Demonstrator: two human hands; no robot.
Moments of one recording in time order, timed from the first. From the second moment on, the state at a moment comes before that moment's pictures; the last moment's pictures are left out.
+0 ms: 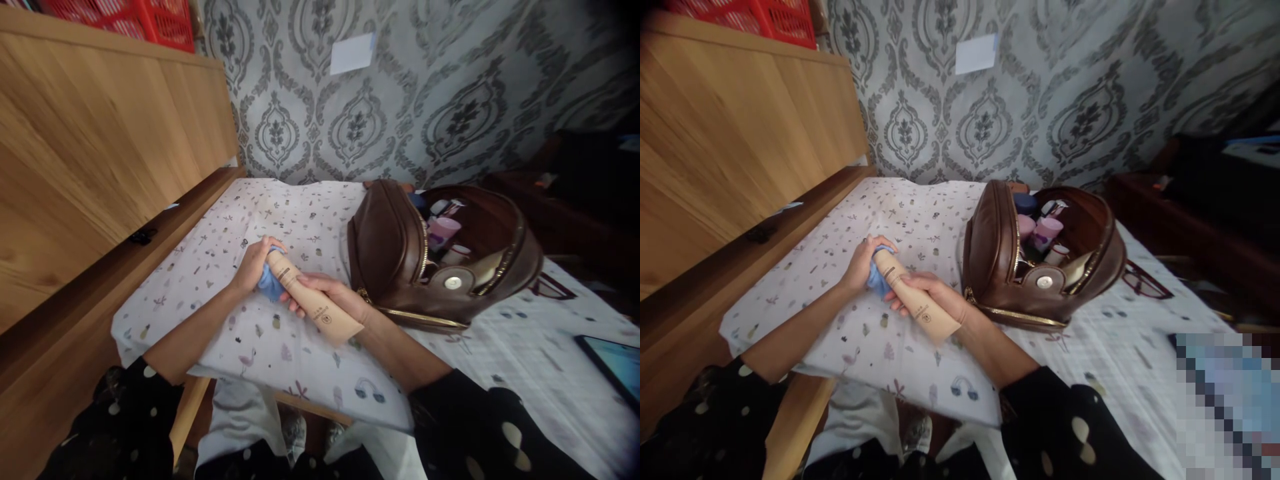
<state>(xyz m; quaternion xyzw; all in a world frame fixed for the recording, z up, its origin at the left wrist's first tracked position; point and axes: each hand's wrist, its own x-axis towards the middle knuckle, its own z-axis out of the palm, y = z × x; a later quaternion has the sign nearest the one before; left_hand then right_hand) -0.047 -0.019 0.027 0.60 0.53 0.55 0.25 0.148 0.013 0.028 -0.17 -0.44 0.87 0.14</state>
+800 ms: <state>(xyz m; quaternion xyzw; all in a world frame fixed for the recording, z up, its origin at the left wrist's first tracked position) -0.021 -0.028 0.021 0.69 0.55 0.47 0.01 0.141 0.018 0.015 -0.15 -0.34 0.90 0.24</state>
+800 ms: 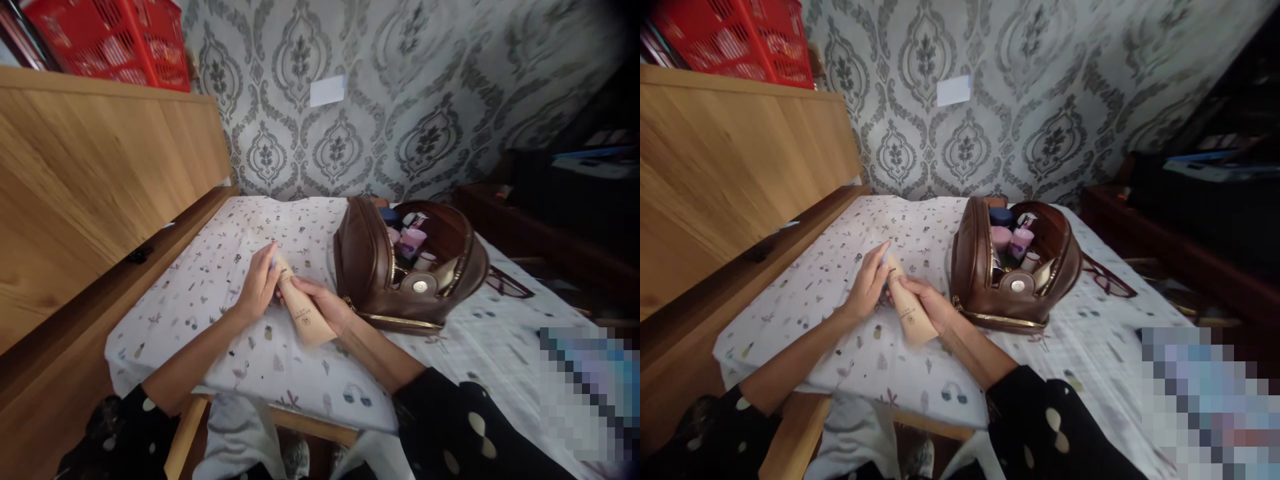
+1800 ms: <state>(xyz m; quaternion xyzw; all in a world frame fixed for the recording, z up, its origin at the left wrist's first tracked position) -0.002 -0.039 0.025 0.55 0.58 0.52 0.29 0.138 0.012 0.025 -0.21 -0.36 0.82 0.39</state>
